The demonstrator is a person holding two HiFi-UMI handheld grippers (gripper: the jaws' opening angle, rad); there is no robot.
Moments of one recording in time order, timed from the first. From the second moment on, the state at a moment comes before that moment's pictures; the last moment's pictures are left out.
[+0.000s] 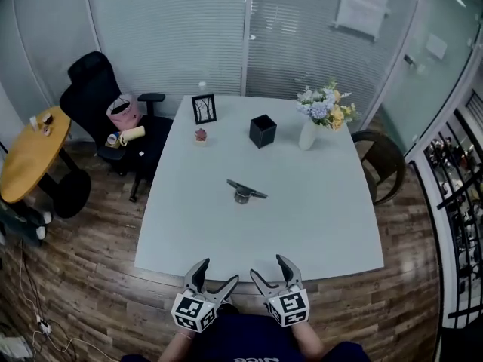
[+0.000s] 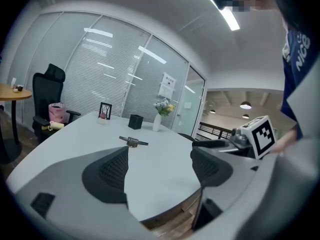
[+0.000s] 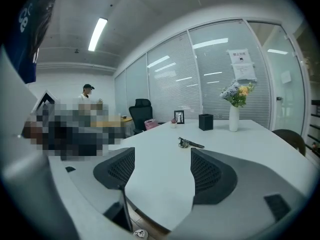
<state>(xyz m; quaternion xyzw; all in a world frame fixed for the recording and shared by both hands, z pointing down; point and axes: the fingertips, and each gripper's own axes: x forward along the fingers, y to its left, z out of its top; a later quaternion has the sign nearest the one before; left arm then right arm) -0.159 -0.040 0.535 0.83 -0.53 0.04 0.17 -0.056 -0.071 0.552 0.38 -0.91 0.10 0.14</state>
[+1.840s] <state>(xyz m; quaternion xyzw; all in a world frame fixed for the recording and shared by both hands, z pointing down) -0.242 -0.122 0.545 0.76 -0.62 0.04 0.20 -0.148 -0.298 0.571 0.28 -0.92 -0.01 0.27</state>
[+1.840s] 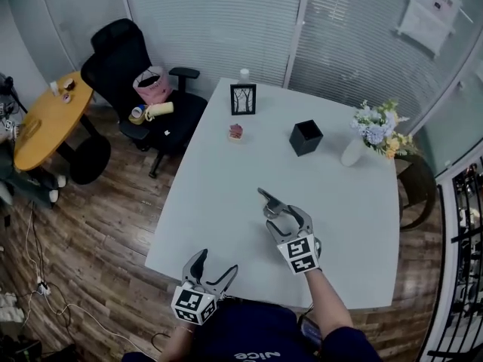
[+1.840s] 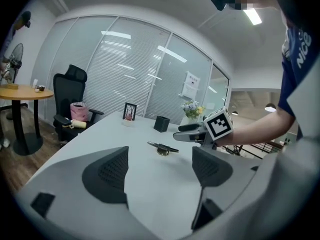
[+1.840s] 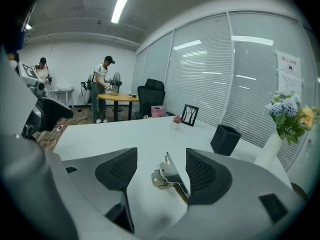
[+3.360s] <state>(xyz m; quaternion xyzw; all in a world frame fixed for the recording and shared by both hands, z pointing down) -0.254 -0.095 0.550 0.70 -0.67 0.04 0.24 -0.156 -0.358 0.684 0.28 -0.86 -0.02 0.43</state>
